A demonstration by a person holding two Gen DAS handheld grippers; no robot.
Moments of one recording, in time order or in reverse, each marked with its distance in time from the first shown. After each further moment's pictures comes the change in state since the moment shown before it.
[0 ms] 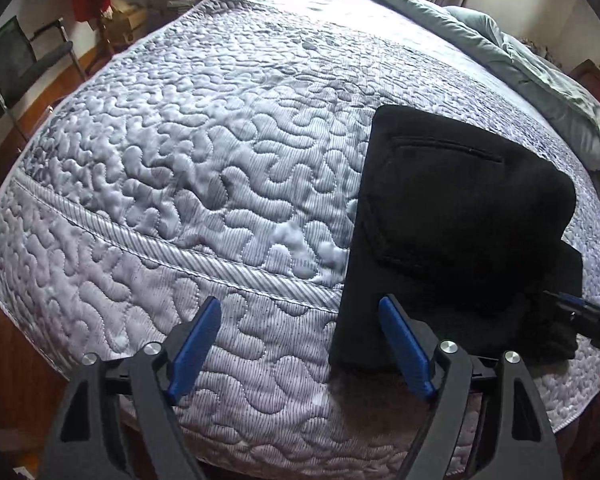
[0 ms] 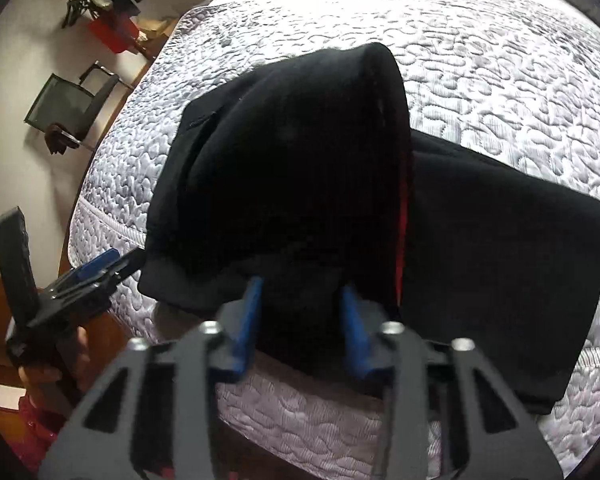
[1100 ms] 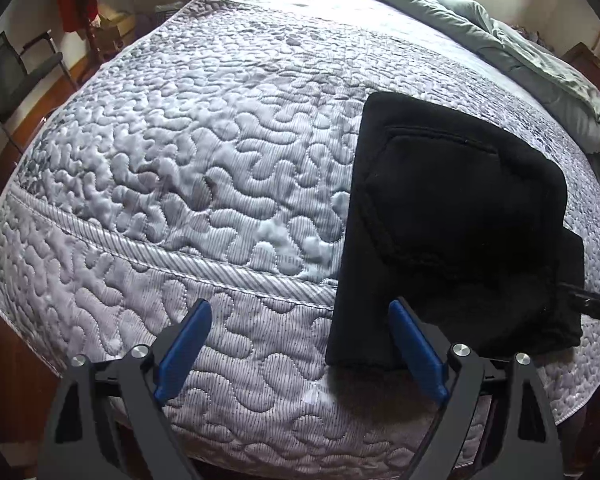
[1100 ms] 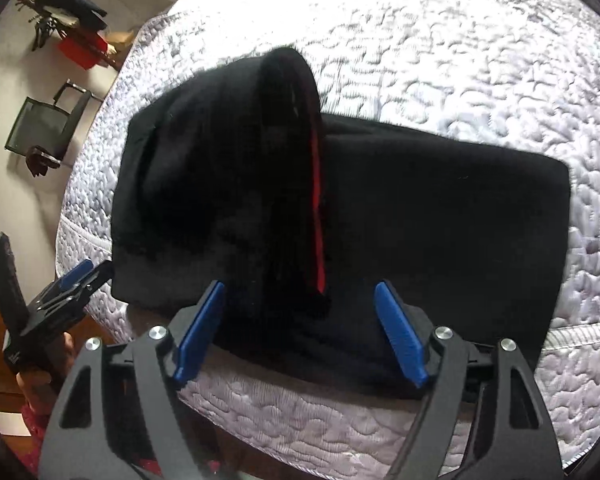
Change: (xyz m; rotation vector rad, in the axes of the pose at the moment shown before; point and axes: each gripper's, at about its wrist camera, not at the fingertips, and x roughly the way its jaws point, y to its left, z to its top) left arm 0.006 -0.009 0.003 0.048 0.027 -0.008; right arm -0.005 -0.048 -0.006 0.121 0.043 -0.049
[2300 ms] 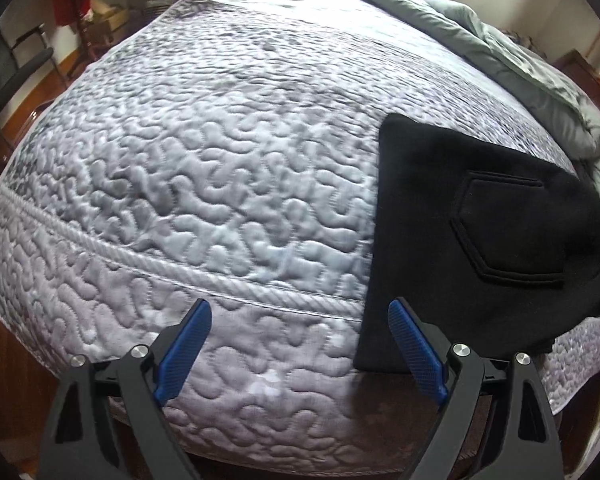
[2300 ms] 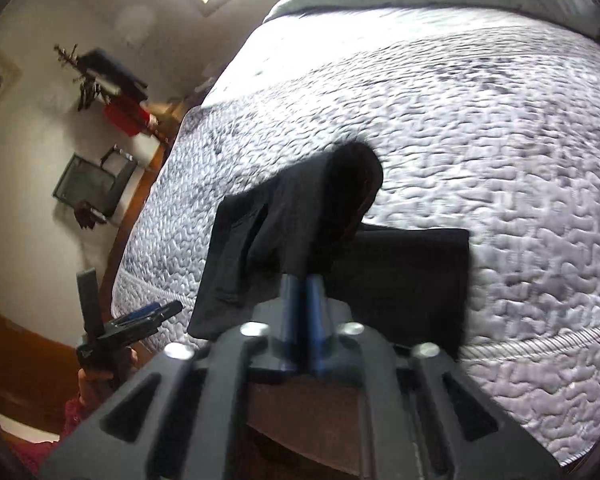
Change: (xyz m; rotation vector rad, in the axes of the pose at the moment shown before) left arm -0.015 -0.032 0.004 0.001 0.010 -0.053; right arm -0.137 -0.064 -0.021 0.045 -0.298 0.190
